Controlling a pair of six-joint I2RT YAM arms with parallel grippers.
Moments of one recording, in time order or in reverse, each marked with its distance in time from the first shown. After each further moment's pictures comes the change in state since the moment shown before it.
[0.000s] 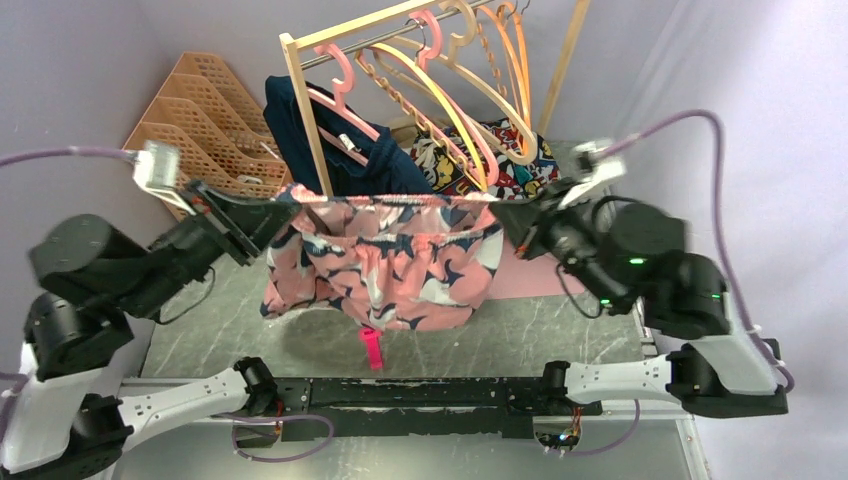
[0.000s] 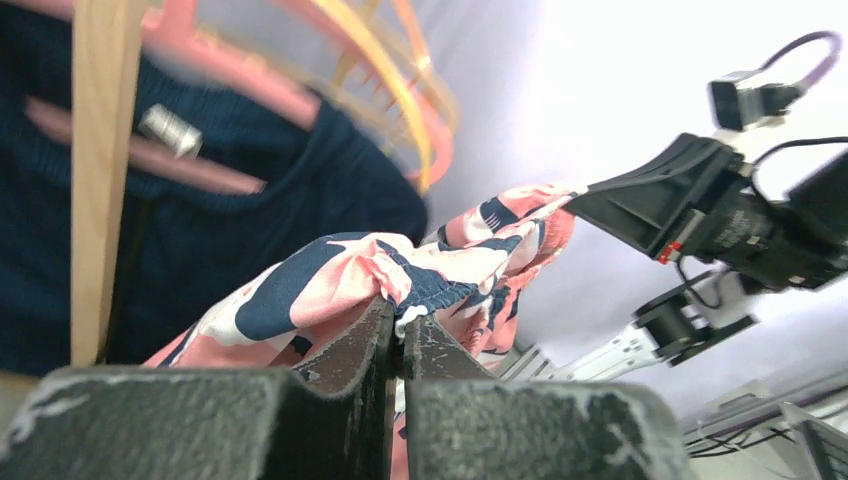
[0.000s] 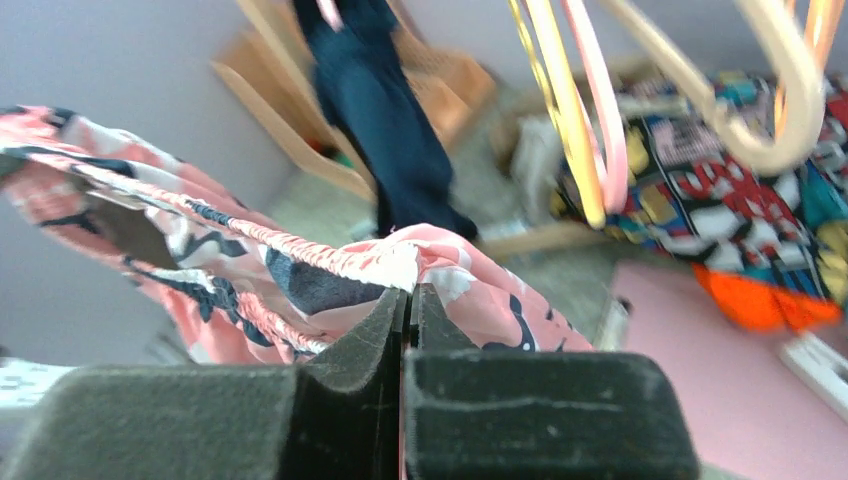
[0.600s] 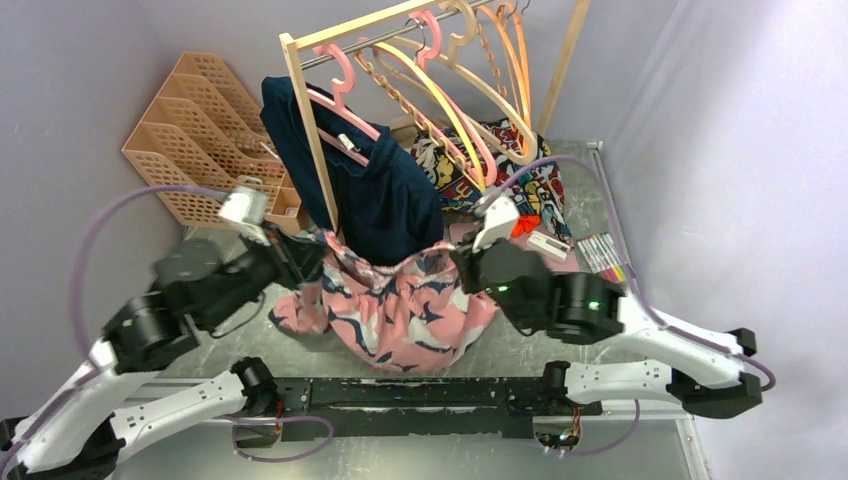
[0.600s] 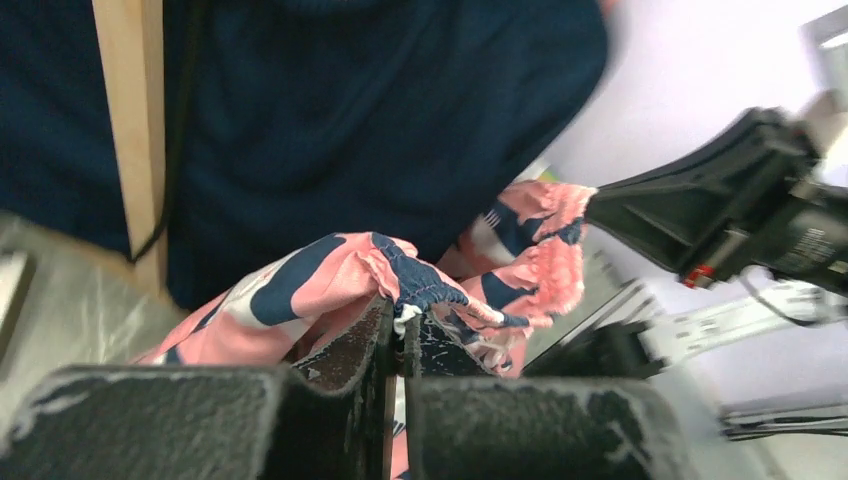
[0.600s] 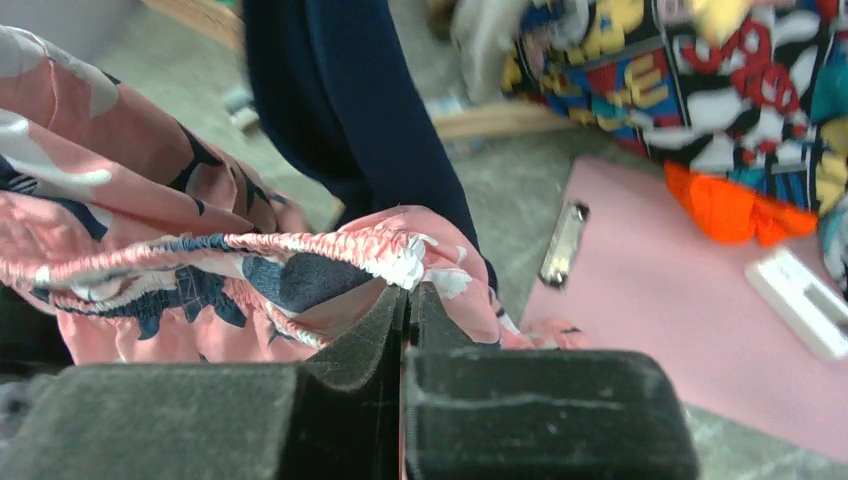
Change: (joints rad) left arm 0.000 -0.104 -0.282 0.099 -0.013 0.042; right arm 0.000 -0.048 -0.357 0.184 -0.027 -0.045
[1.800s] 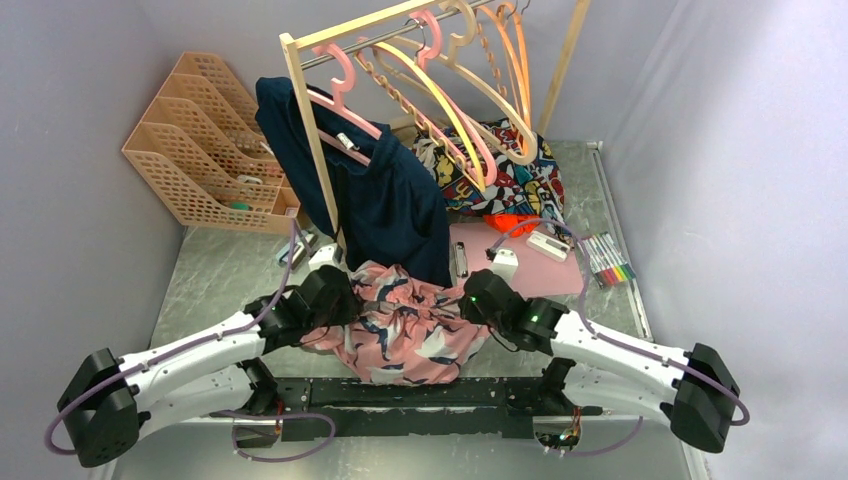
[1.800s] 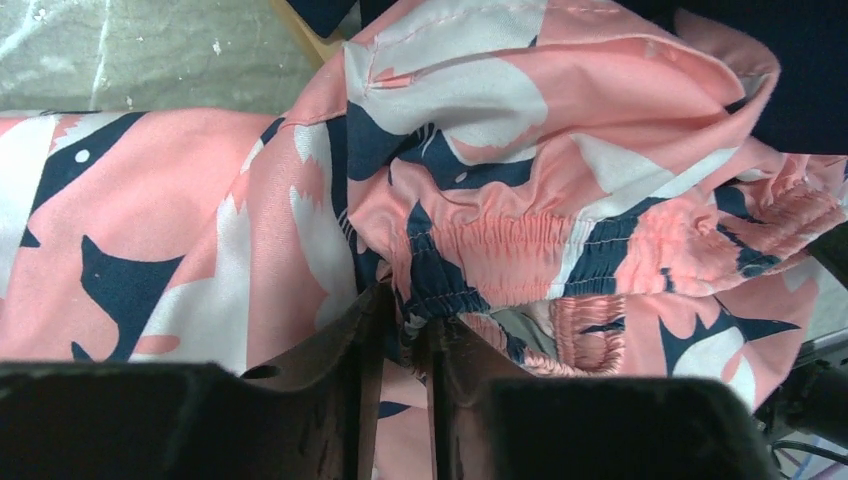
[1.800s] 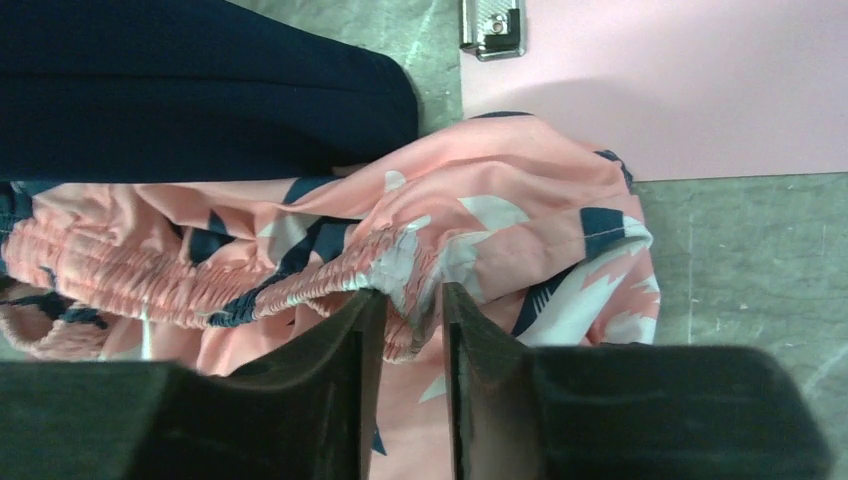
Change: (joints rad) left arm 0.057 0.301 -0.747 0.298 -0.039 -0.384; right arm -0.331 0.019 -0.786 0.312 -0.262 0.487
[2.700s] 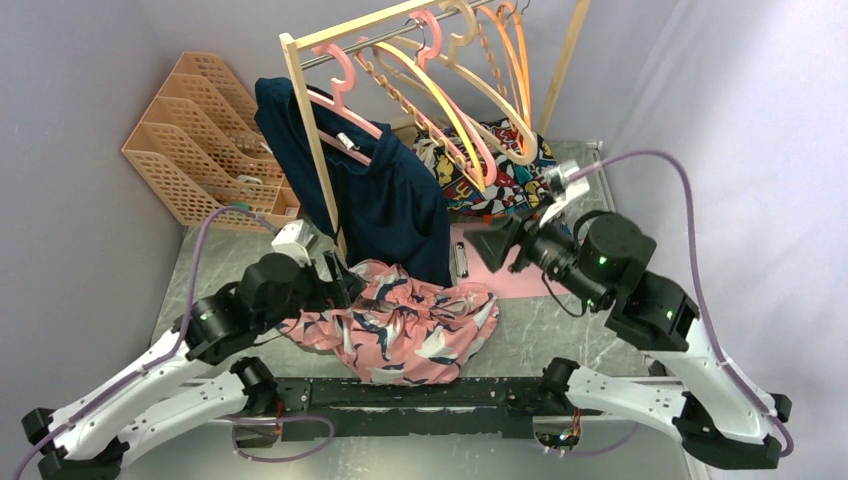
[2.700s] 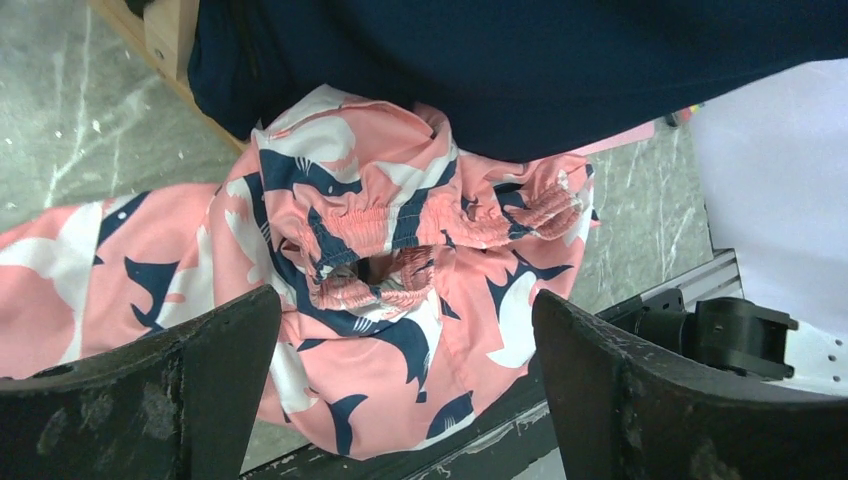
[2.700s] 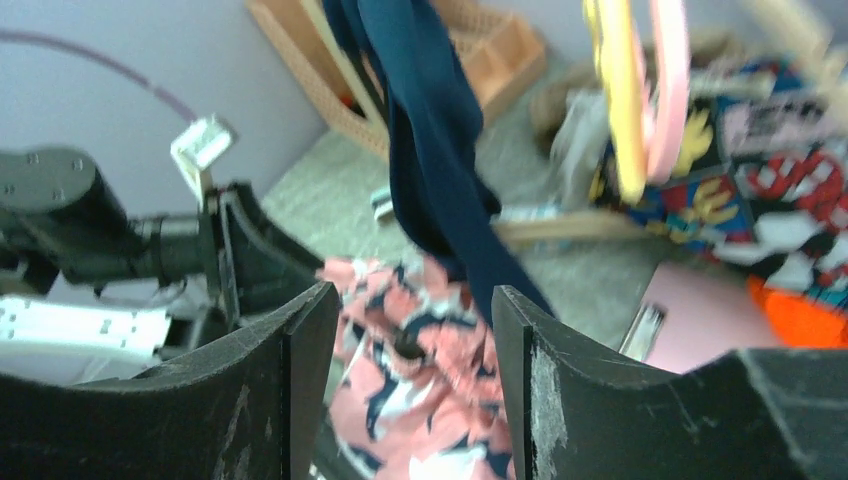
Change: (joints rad) left arm 0.000 -0.280 0.275 -0.288 0.035 0.083; right arm -0.003 -0.202 0.721 -0.221 -0.244 -0.507
